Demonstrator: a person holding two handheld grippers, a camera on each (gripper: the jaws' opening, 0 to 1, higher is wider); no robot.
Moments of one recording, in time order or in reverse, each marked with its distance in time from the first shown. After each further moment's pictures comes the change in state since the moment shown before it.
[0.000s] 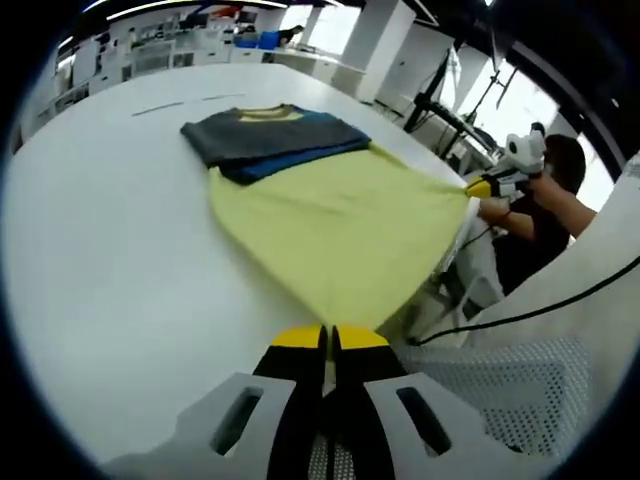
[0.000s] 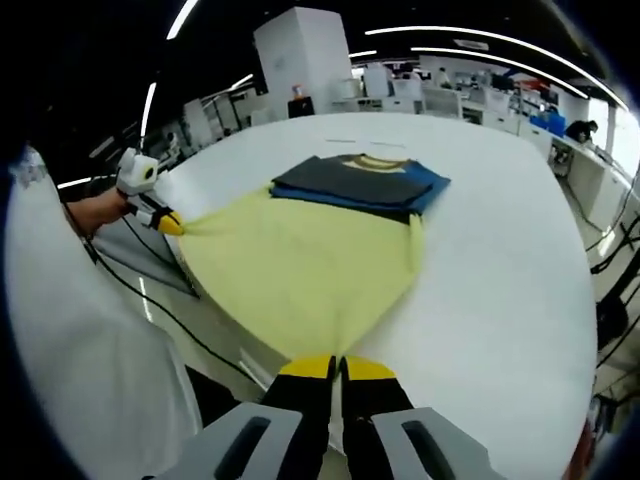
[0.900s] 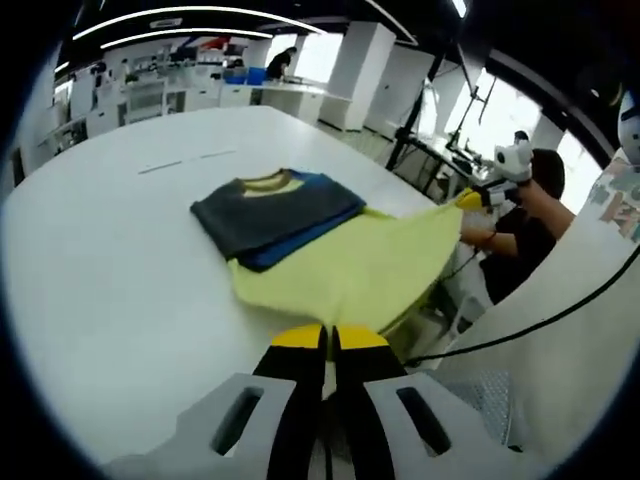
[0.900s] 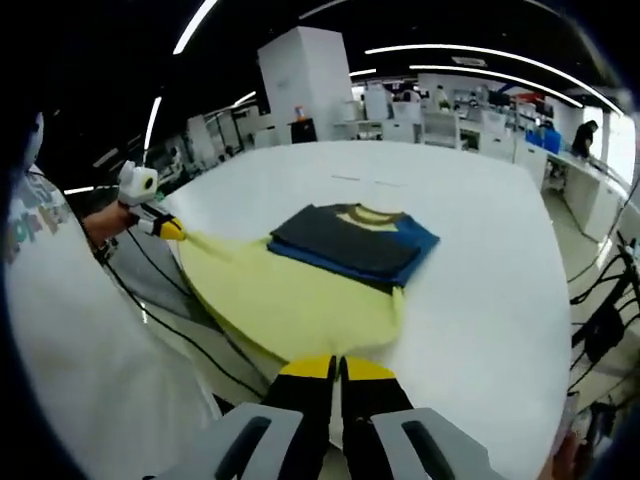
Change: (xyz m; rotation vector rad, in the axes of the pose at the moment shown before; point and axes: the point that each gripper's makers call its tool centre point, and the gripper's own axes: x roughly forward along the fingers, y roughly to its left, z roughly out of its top) left arm -0.056 -0.012 0.058 0.065 -0.139 -0.003; right arm -0.044 0.019 0.062 0.004 -0.098 -0.012
